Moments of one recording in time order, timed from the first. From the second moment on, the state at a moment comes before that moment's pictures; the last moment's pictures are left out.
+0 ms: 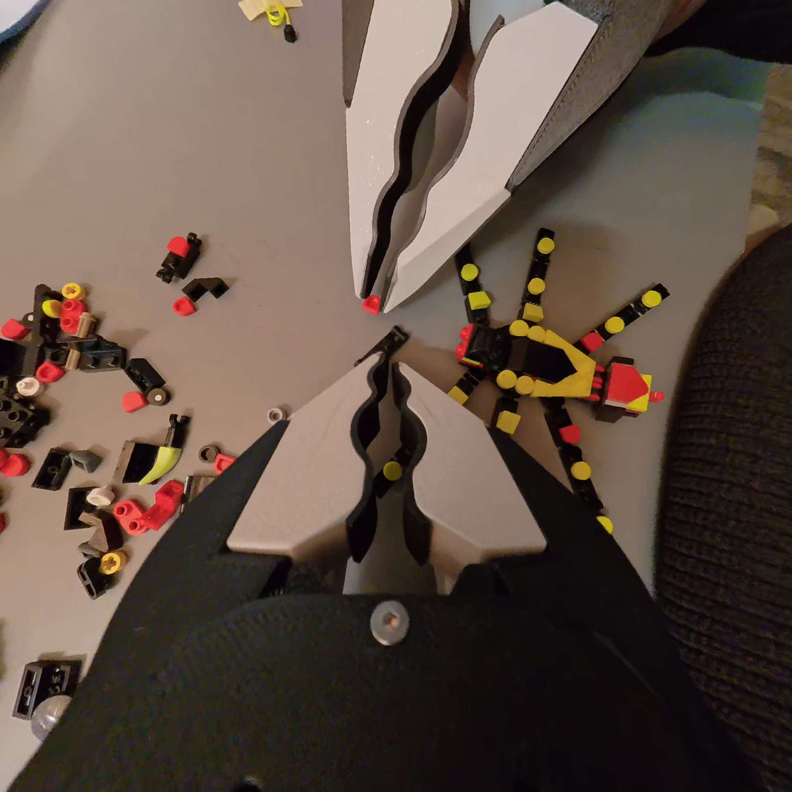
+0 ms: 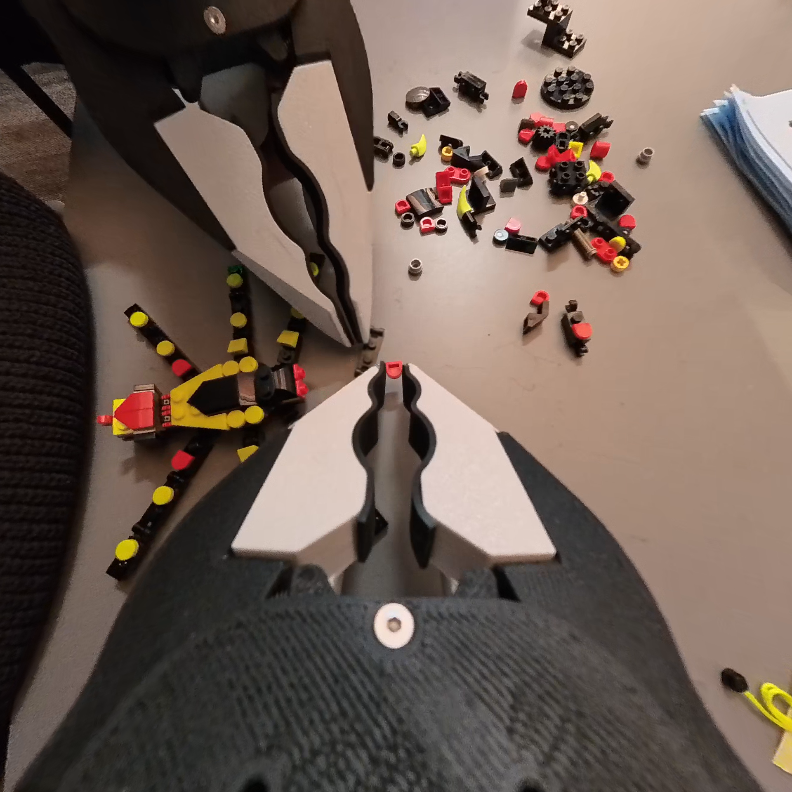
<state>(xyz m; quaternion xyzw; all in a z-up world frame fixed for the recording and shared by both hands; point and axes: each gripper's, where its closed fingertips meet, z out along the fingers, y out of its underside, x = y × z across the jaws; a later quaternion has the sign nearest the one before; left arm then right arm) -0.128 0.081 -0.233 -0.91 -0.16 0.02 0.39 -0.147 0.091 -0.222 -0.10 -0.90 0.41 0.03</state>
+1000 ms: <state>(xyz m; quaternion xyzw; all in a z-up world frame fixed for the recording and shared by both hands) -0.135 0.086 -0.229 -0.90 -0.19 0.02 0.40 -0.155 0.097 -0.219 -0.11 -0.90 0.41 0.03</state>
